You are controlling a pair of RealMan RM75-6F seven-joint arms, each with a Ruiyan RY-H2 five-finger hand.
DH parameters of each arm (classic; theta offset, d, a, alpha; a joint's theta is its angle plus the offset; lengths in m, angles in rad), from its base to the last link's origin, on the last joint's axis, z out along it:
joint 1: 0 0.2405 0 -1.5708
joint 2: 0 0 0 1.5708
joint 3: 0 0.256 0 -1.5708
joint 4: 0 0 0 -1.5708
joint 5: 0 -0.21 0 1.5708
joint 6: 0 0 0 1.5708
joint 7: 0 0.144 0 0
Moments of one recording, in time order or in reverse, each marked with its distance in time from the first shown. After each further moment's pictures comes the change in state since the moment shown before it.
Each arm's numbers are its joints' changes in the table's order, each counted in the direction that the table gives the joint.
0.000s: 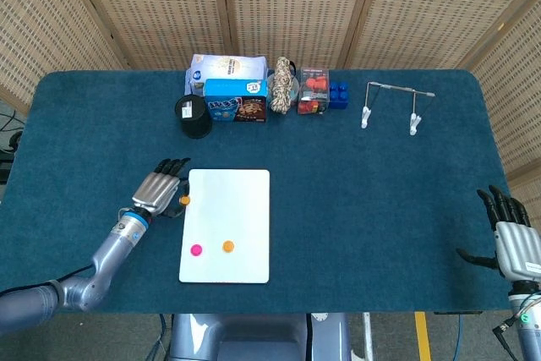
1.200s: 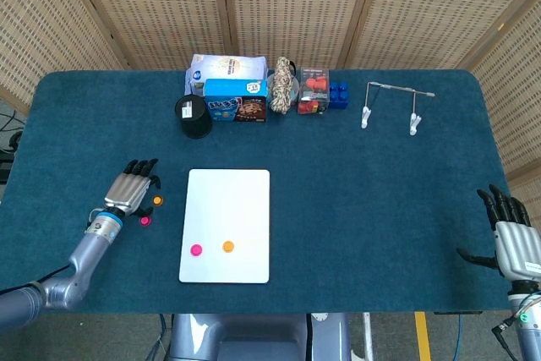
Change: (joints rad) left arm 0.049 0.021 0.069 0.146 0.032 -0.004 -0.009; right arm -0.001 -0.004 0.001 0.001 0.000 0.005 -0.018
